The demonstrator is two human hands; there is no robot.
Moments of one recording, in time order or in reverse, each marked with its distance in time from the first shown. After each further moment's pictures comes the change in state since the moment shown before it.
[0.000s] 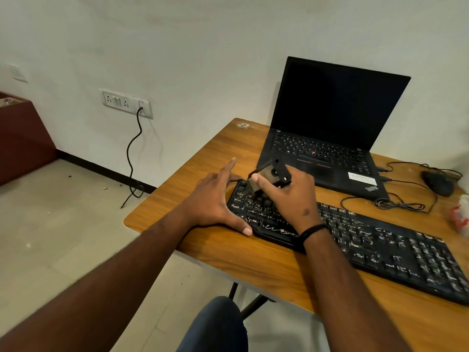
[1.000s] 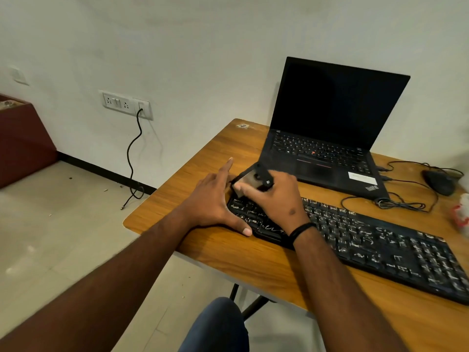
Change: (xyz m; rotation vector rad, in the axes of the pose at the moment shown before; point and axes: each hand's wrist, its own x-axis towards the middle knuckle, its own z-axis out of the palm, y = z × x) left_hand 0.002 -0.004 0.001 -0.015 0.004 -0.013; right_hand 0.001 -0.010 0.016 0.025 -0.109 0.018
